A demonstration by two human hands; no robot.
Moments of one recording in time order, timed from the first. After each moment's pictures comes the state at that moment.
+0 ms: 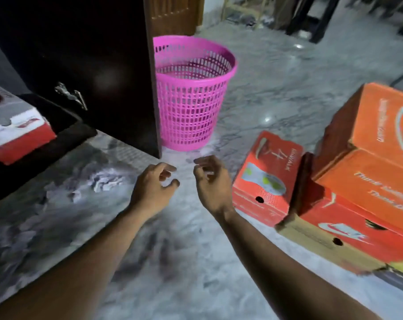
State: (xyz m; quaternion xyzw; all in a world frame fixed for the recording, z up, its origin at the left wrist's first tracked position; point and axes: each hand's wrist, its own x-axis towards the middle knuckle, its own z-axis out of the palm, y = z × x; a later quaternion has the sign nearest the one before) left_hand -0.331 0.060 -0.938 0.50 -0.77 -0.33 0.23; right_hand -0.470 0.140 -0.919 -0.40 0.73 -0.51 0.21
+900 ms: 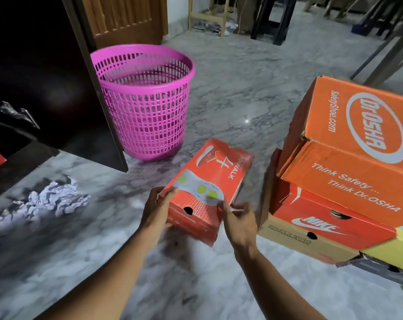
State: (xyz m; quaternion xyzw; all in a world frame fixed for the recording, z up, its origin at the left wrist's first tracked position) left_hand -0.425 0.109 -0.984 0.50 -0.48 -0.67 0.26; right_hand -0.561 0.246 -0.978 -0.10 0.82 -0.51 0.23
